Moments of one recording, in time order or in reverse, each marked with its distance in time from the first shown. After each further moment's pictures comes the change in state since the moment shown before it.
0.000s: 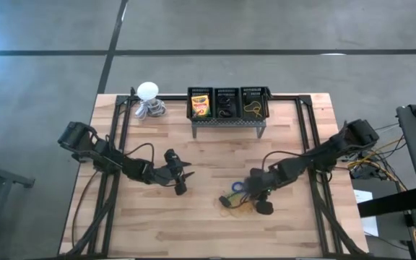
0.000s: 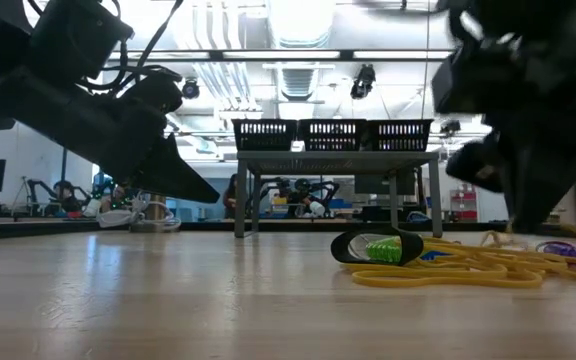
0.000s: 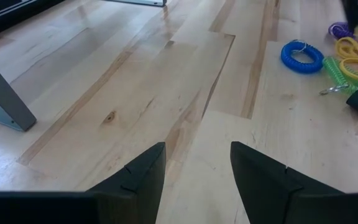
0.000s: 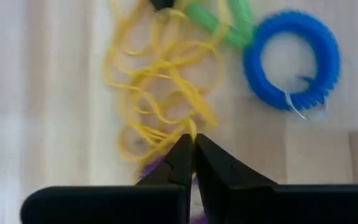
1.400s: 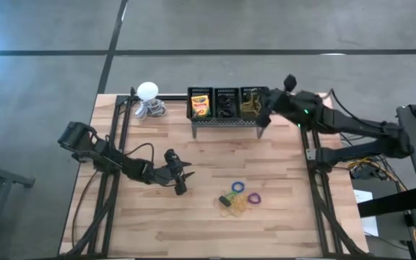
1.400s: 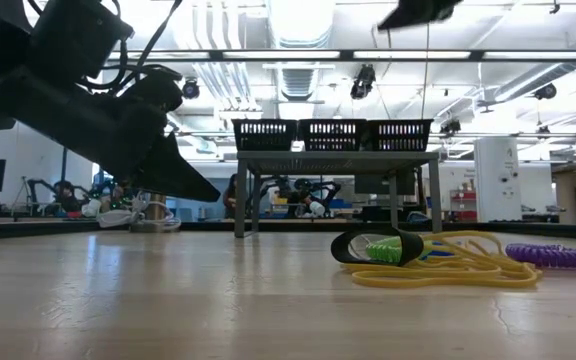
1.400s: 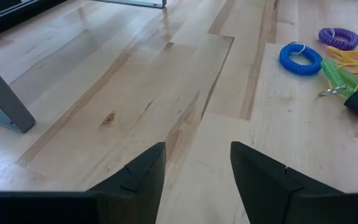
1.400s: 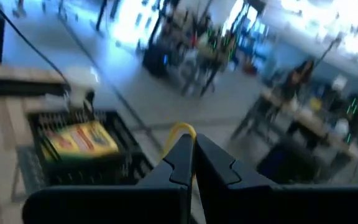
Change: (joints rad) left arm 0.000 0.000 0.000 0.007 0.000 0.000; right arm -0.571 -0.539 0.244 0.146 0.679 -0.798
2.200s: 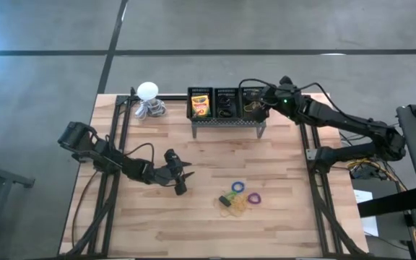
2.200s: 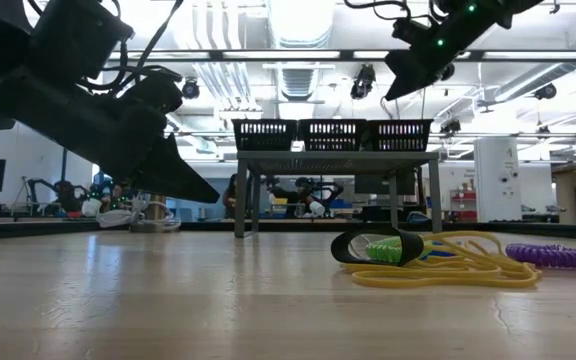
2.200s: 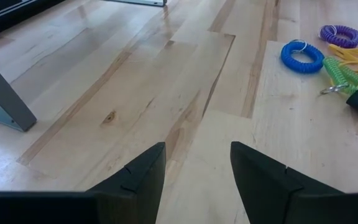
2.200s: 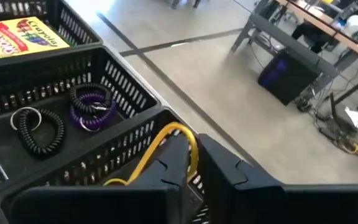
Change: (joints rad) left arm 0.001 0.000 0.000 -0.007 0.000 0.000; right arm -0.258 0.116 -0.061 -0.148 -0.101 0.208
